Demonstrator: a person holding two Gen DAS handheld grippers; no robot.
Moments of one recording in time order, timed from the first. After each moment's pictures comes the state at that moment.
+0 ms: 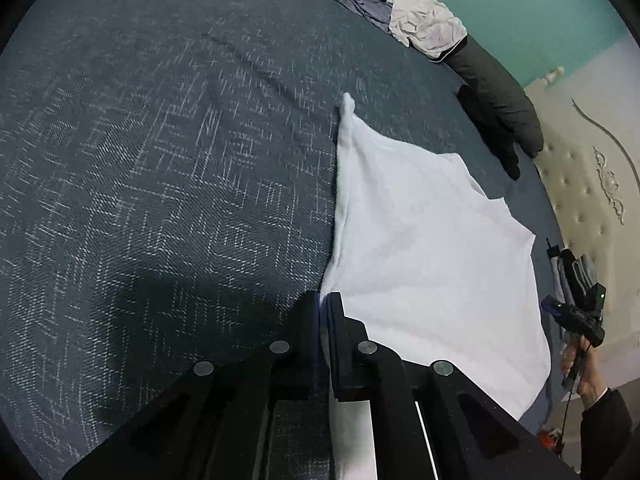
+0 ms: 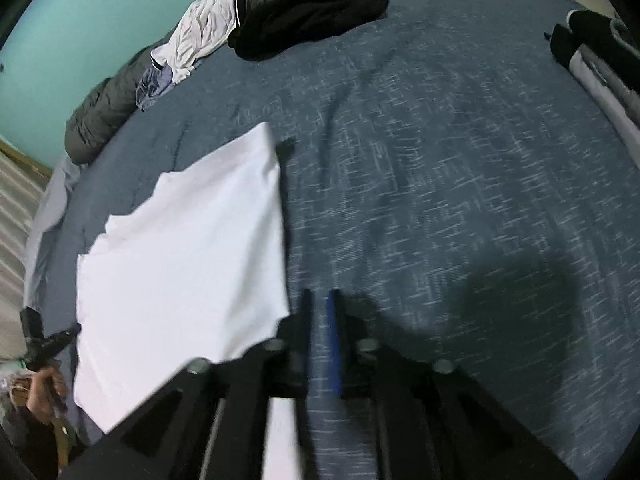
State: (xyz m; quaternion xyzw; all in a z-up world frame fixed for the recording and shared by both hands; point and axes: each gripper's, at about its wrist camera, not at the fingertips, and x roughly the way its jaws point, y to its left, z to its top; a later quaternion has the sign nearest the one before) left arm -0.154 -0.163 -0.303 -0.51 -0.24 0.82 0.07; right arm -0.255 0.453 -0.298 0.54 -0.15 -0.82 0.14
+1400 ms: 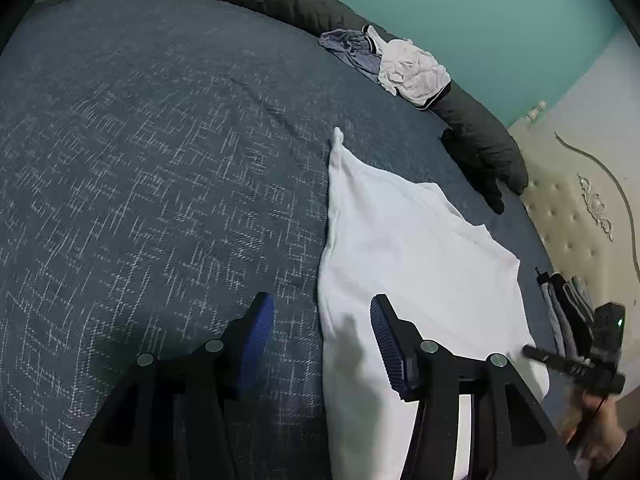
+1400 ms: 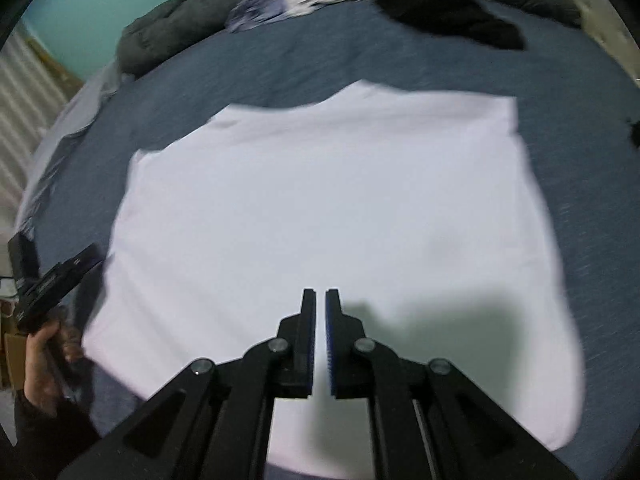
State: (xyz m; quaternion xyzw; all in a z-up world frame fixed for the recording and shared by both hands) left arm -0.117 -0.152 -0.303 -0.42 -0.27 0.87 0.06; right arm -0.165 0.216 -0.272 0.55 -0.03 -0.81 0.20
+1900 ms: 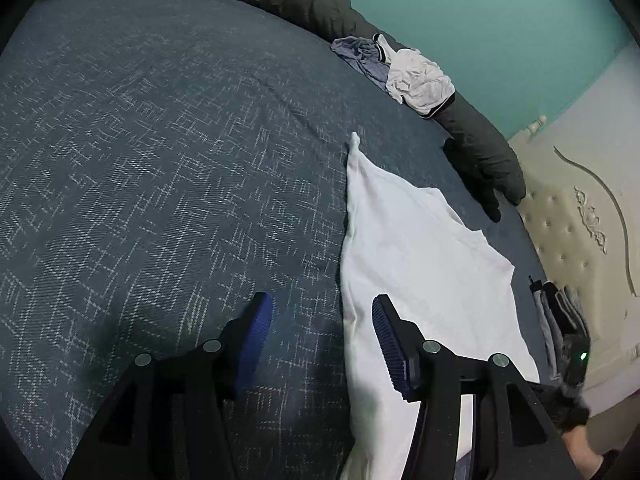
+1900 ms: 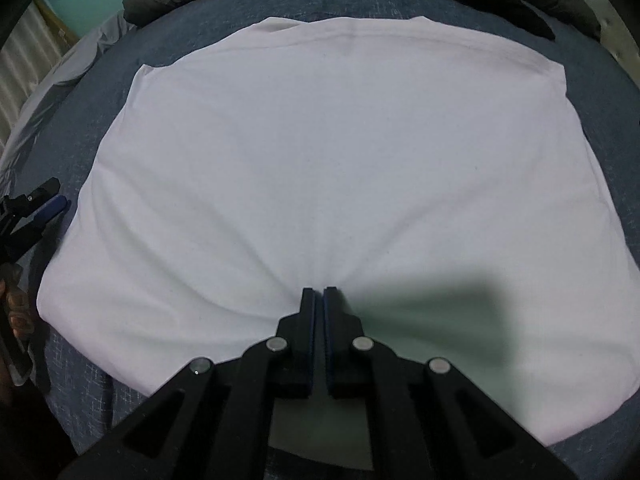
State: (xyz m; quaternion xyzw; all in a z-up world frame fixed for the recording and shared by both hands) left arm -0.097 -0.169 -0.304 -0.41 -0.29 0.86 0.05; right arm -0.138 0.165 -0.327 0.58 0.03 -0.80 0.18
